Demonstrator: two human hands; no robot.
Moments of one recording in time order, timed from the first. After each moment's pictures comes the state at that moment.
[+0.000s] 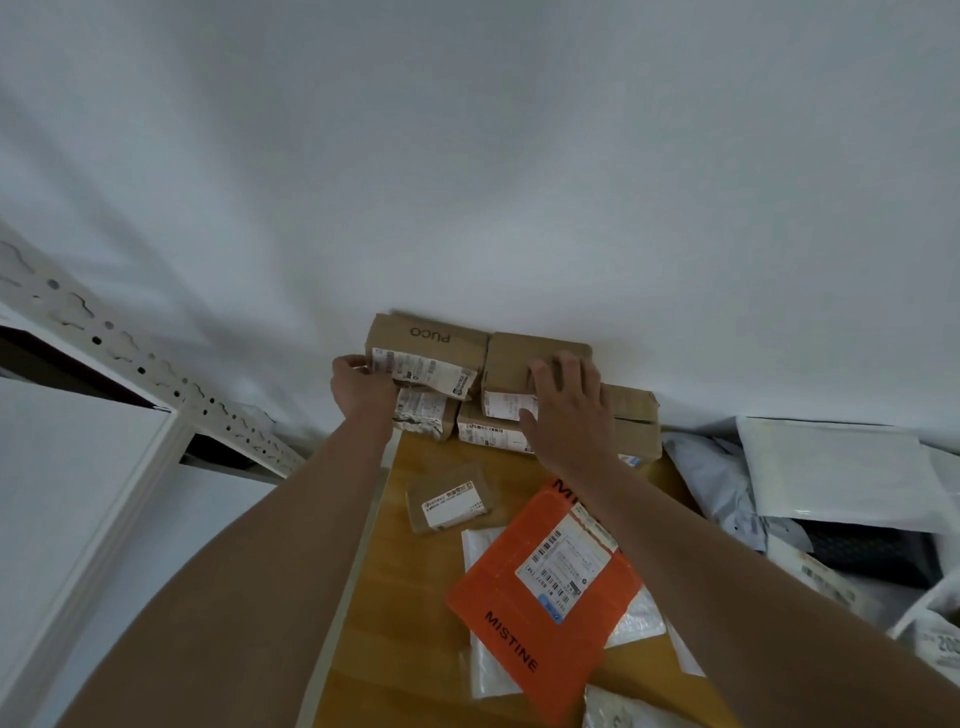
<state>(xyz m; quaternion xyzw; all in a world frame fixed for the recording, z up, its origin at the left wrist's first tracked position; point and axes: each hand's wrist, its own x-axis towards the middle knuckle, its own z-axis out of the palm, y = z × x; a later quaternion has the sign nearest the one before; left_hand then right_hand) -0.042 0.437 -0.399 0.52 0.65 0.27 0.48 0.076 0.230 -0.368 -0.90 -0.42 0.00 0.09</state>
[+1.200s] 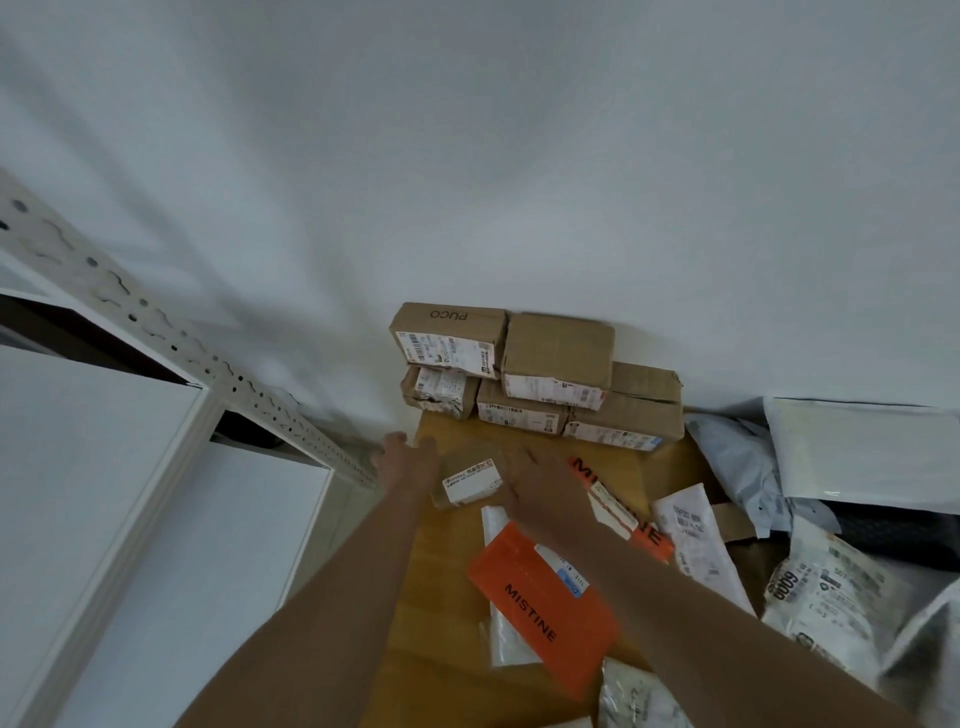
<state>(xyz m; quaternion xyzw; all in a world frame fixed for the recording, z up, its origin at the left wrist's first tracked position) -0.092 0.351 -0.436 0.57 0.68 0.05 0.45 0.007 0.201 -0.436 -0.84 -0.50 0.12 0.15</state>
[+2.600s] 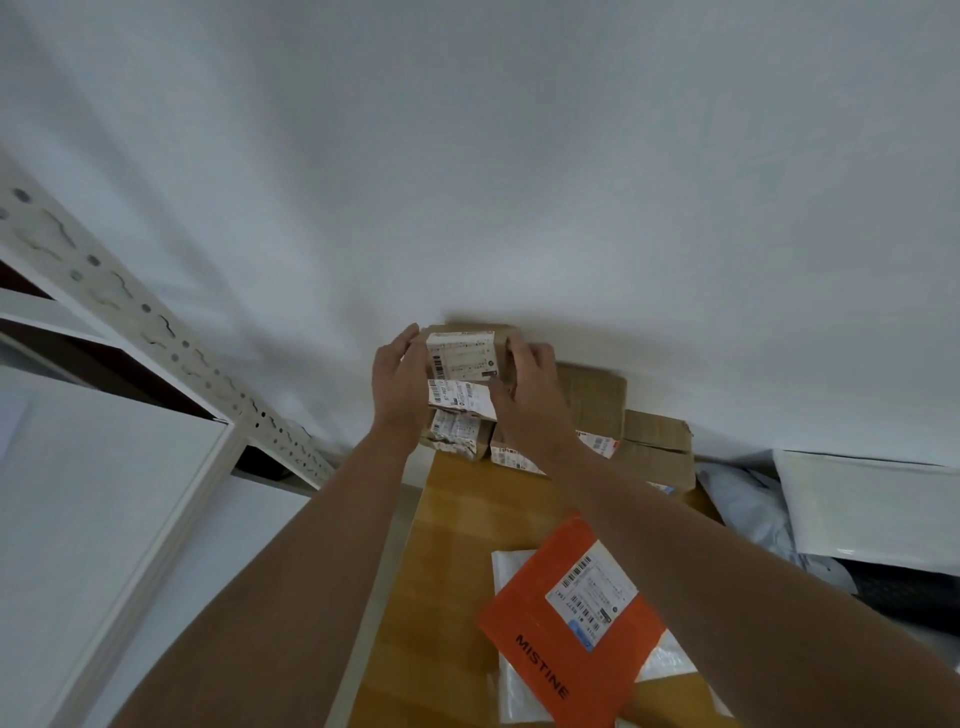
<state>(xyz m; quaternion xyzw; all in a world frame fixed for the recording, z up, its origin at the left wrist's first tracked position) -0.048 0.423 -0.323 0.54 0.47 0.34 0.61 0.048 0.301 -0.315 -0.80 -0.41 0.16 0.40</state>
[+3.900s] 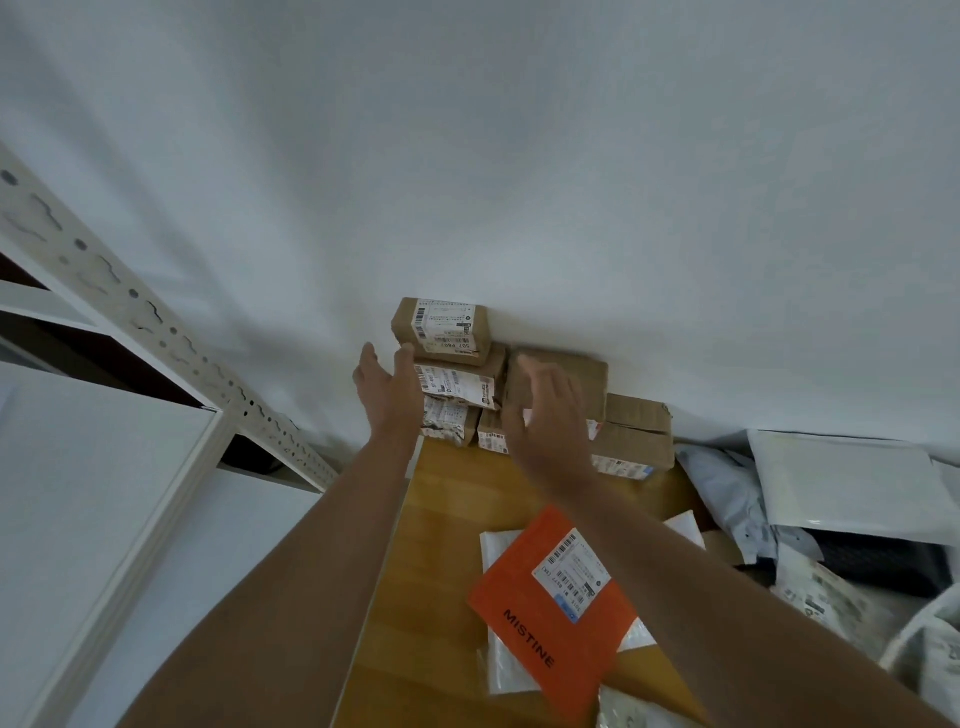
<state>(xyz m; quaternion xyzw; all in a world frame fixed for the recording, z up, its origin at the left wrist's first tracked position) -0.055 0.402 -0.333 0.56 0.57 0.29 0.52 0.030 0.255 -0.329 -0.82 -0.42 -0.01 0.38</state>
